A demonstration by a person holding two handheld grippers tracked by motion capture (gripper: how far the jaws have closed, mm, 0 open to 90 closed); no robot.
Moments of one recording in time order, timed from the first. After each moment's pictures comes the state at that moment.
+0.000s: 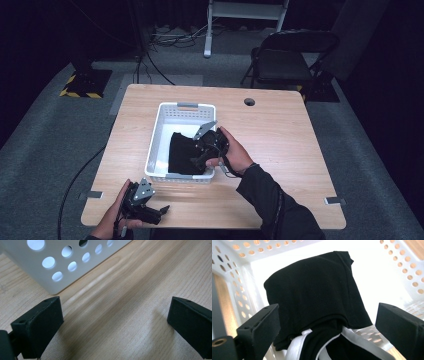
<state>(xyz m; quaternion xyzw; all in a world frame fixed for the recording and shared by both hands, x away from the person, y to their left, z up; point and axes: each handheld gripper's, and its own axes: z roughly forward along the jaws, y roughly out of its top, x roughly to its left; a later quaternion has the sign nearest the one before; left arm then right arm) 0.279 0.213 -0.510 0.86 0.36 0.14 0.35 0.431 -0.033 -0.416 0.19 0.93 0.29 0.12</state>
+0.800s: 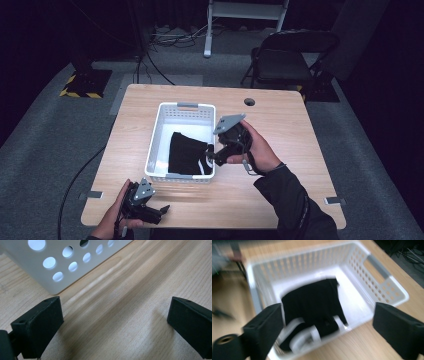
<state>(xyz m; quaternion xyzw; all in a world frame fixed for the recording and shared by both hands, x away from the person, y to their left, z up) 0.282 0.213 -0.509 0.86 0.36 0.13 0.34 0.405 -0.081 -0.345 0.18 0.90 0.37 0.14</state>
